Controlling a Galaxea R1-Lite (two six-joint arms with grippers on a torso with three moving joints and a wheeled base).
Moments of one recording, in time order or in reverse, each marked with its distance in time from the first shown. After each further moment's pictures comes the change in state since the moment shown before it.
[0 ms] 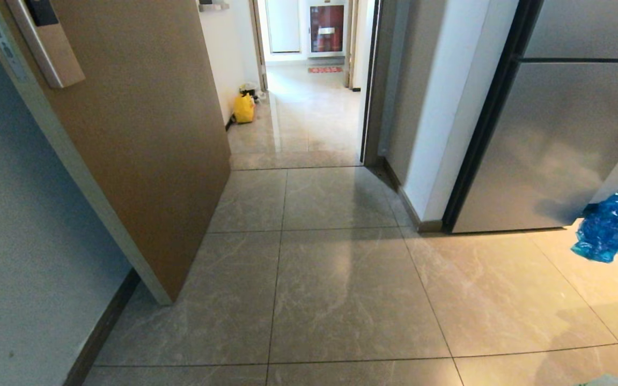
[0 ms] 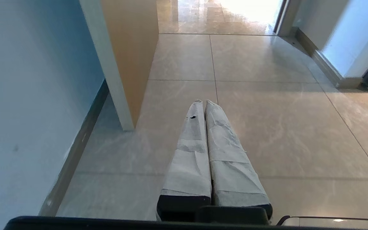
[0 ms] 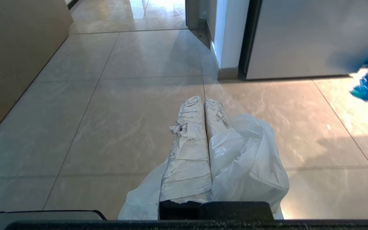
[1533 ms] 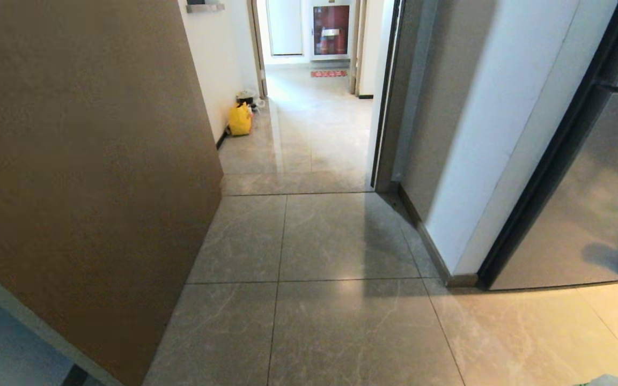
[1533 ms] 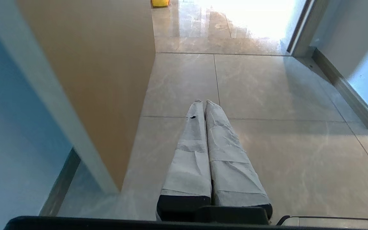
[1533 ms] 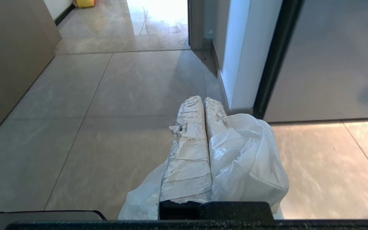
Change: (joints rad) left arm 0.000 0.000 0.000 0.000 0.000 0.000; right arm 0.000 0.000 0.000 0.000 0.000 0.000
